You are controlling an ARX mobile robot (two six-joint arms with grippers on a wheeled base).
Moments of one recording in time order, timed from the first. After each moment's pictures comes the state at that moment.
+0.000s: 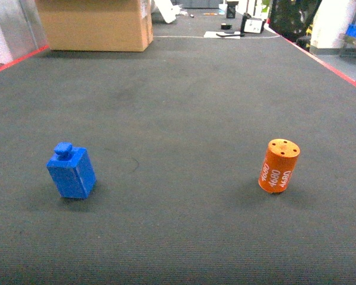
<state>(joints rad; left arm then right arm) -0.19 0.89 0.17 0.67 -0.31 0.05 0.24 0.94 0.20 0.69 0.29 0.03</state>
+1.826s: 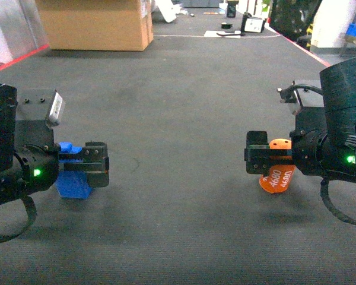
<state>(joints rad) -0.18 1.97 0.76 0.69 -0.12 -0.10 0.25 2.05 0.96 0.51 0.11 0.17</state>
